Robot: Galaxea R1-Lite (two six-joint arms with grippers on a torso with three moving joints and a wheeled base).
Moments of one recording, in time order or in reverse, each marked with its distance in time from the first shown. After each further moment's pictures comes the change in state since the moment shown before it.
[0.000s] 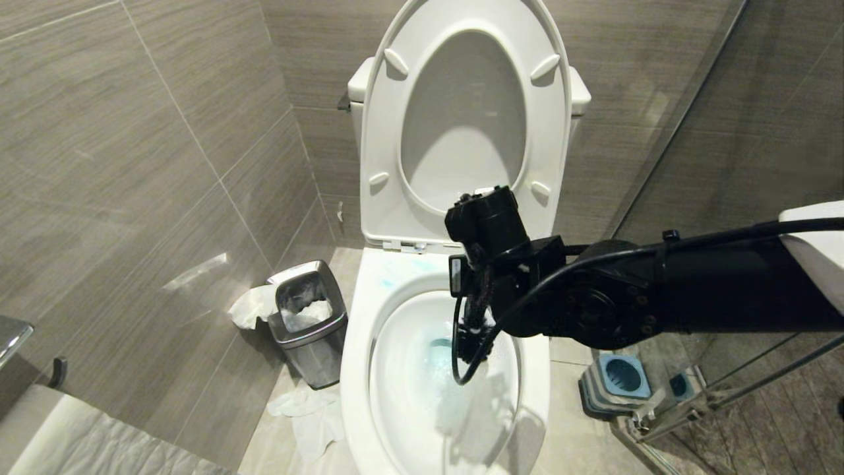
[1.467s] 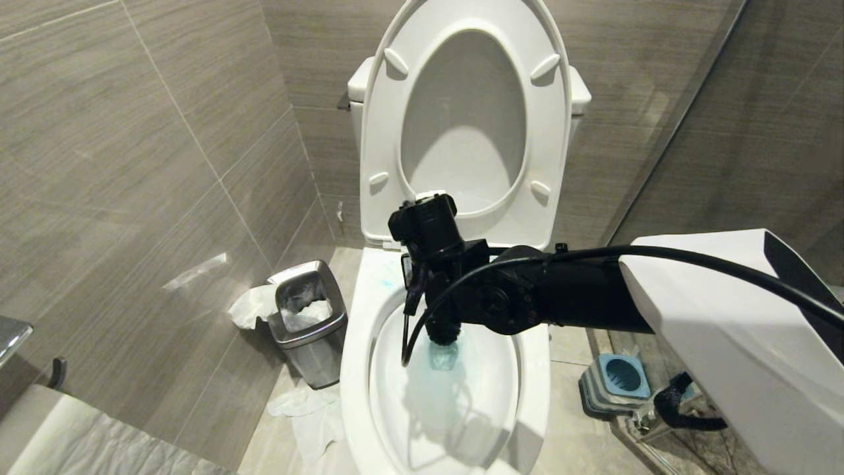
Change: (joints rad) left arm 0.000 0.000 0.000 0.000 0.000 0.000; right arm 0.025 0.263 -0.370 0.039 0.007 -0.128
